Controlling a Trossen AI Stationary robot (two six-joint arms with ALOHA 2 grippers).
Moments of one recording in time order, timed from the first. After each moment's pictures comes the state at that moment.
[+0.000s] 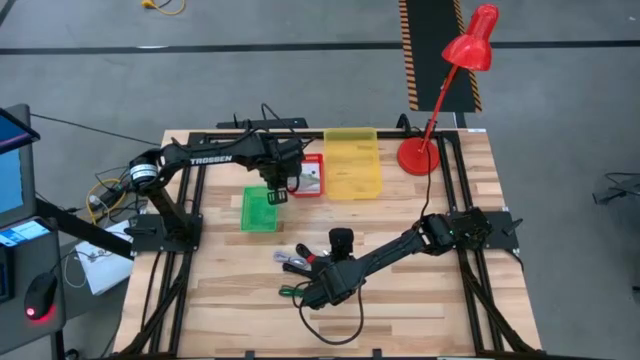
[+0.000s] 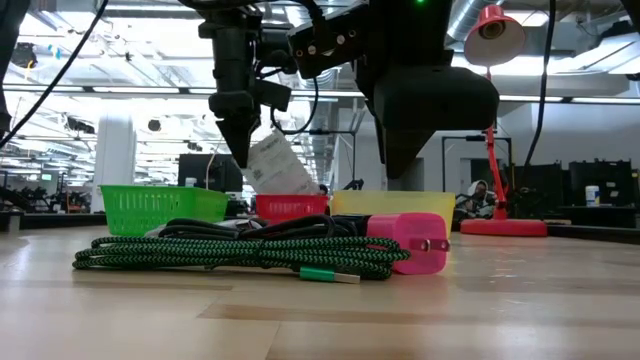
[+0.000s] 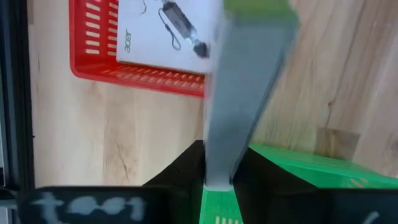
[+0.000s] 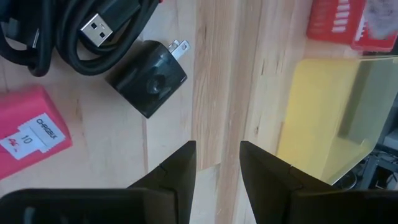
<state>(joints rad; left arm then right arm) 0.36 1.70 1.34 -0.98 -0.09 0.22 0.44 2.40 2.12 -1.57 0.54 0.42</state>
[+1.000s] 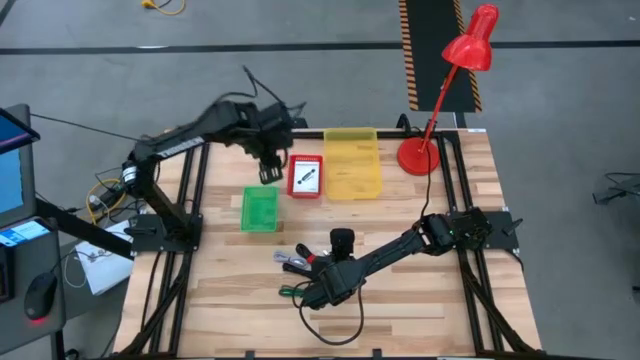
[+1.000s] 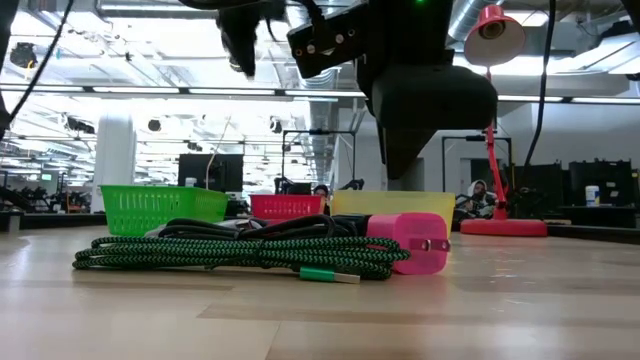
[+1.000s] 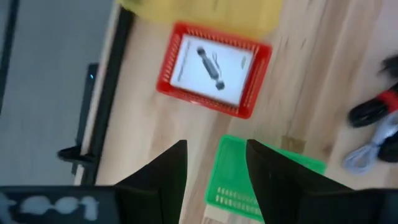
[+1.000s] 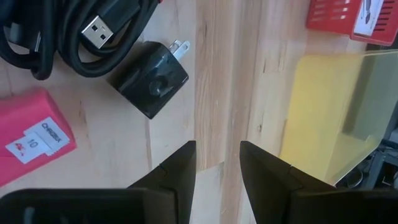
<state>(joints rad) 0.35 1.64 1.85 -1.40 -0.11 0.13 0.44 2.40 2.12 -1.57 0.54 0.45</state>
